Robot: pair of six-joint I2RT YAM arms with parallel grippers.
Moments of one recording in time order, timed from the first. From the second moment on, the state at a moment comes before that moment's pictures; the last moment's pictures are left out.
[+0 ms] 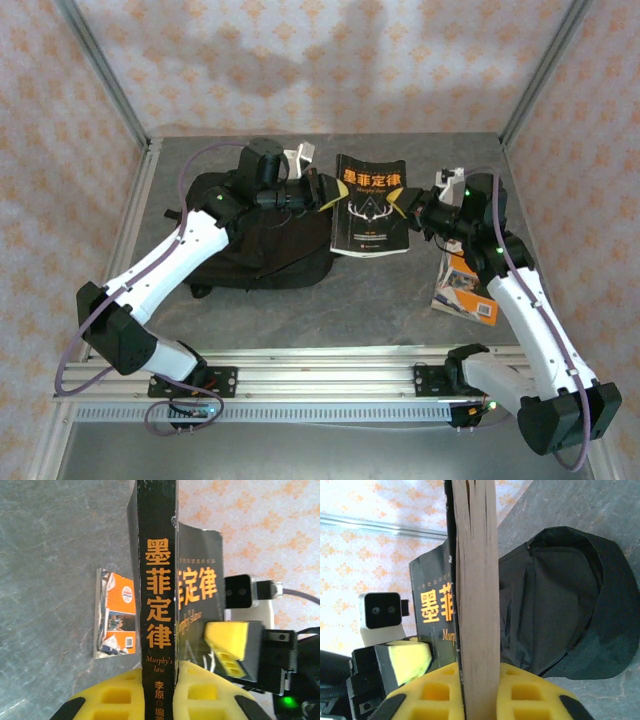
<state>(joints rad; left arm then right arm) -0.56 1.45 1.41 -0.36 0.56 -1.03 0.23 0.98 1.00 -0.38 -0.64 1.13</state>
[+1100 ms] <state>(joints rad) -0.56 1.46 1.27 -0.09 0.42 -1.28 0.22 0.97 1.13 -0.75 -0.34 1.03</state>
